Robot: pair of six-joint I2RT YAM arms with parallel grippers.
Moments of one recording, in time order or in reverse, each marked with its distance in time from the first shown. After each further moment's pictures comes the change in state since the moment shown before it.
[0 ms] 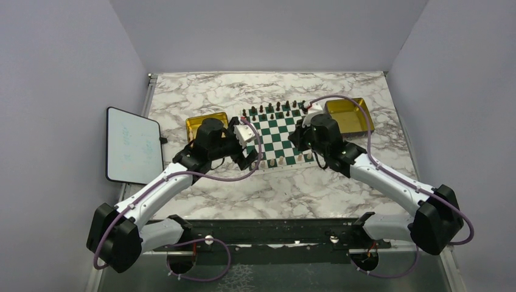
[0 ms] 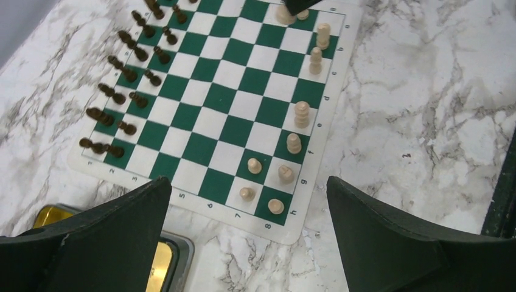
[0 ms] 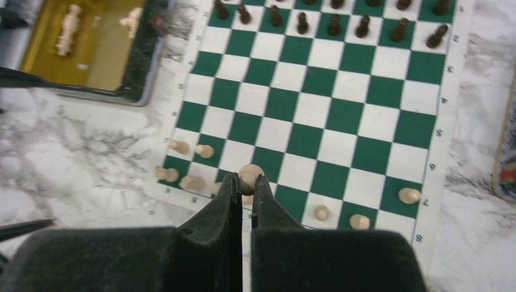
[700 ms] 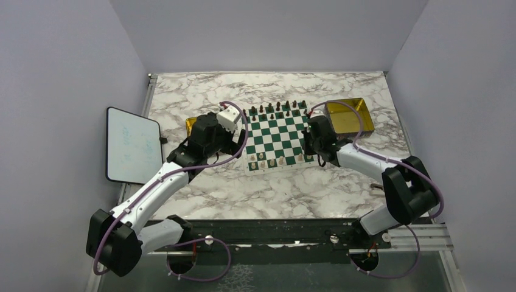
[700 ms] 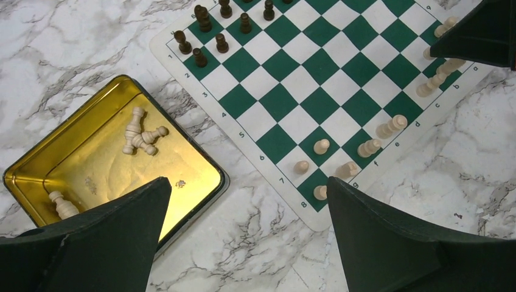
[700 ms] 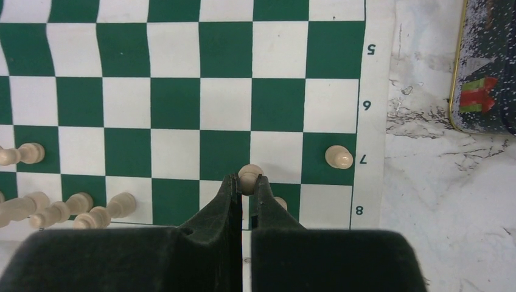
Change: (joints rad) left arm 0.052 -0.018 0.047 -0.105 -0.408 -0.342; right arm -0.164 0.267 -0.062 0.010 0.087 -0.019
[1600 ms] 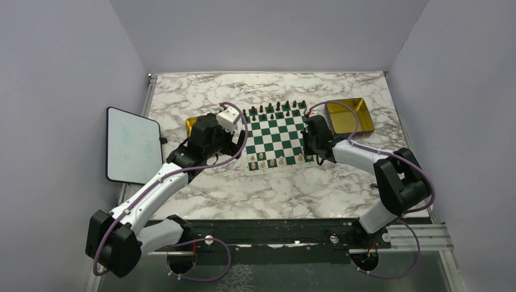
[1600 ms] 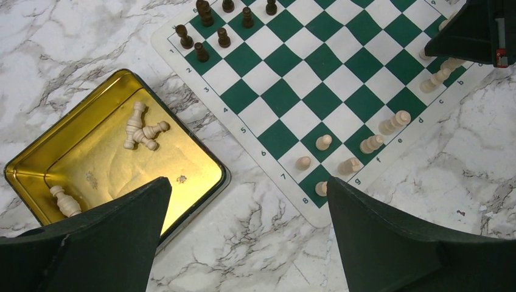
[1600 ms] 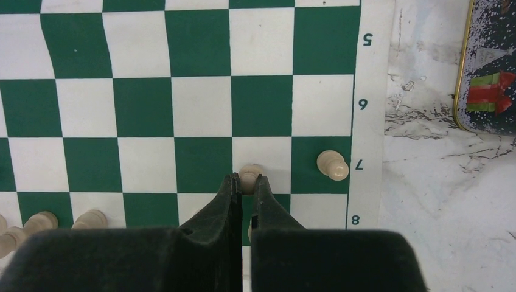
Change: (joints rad) left arm 0.000 -0.016 -0.015 -0.011 -0.026 0.000; right arm -0.014 0.102 0.036 -0.013 0.023 0.000
